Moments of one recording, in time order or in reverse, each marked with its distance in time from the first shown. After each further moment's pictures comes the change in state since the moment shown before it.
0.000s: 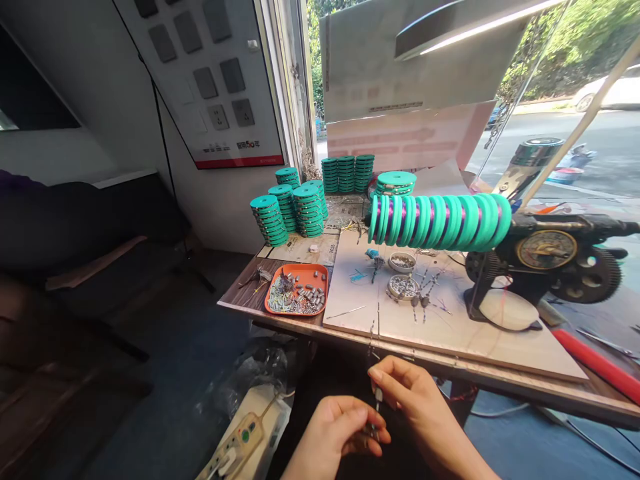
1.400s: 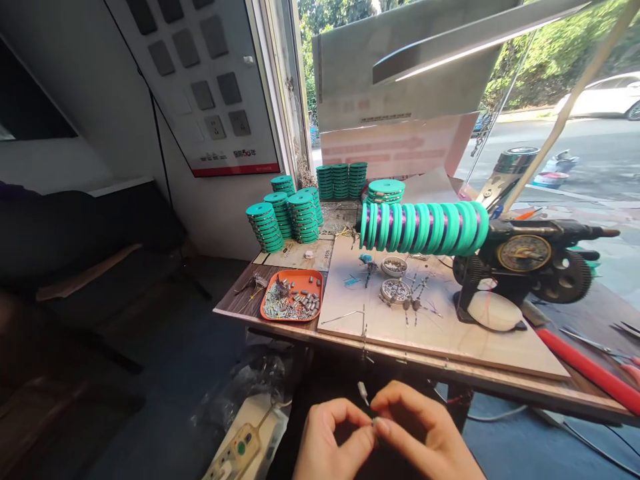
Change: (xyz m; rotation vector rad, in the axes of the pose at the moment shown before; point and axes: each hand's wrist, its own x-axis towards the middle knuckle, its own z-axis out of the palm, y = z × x) left_hand -0.011 0.000 0.010 0.528 0.450 0.189; right_hand -0.029 -0.003 -0.012 -0.262 -0.055 -0.249
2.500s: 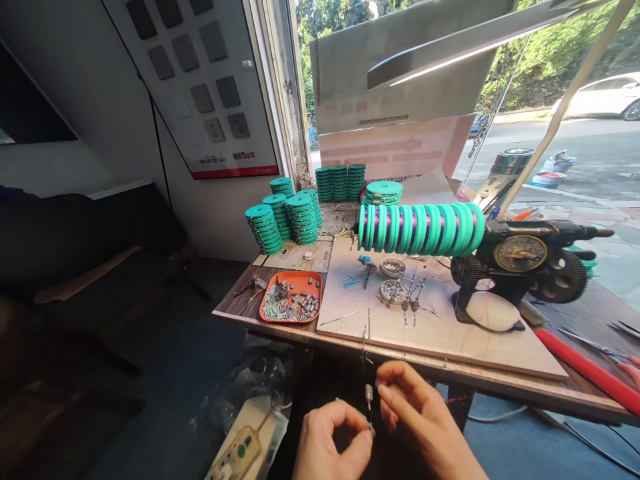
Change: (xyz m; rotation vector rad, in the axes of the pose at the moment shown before) left_hand -0.002 0.019 0.002 0.232 -0.015 0.141; right_hand 0.015 0.014 0.006 0.345 0.059 0.147
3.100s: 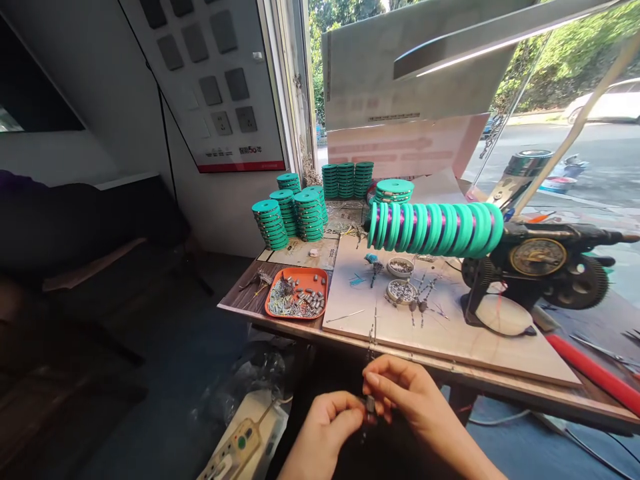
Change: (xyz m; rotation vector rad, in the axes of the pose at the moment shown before) left_hand 0.014 -0.038 -0.005 -0.548 -0.240 -0.124; right_hand 0.018 -0.012 0.011 0.086 -0.108 0.115
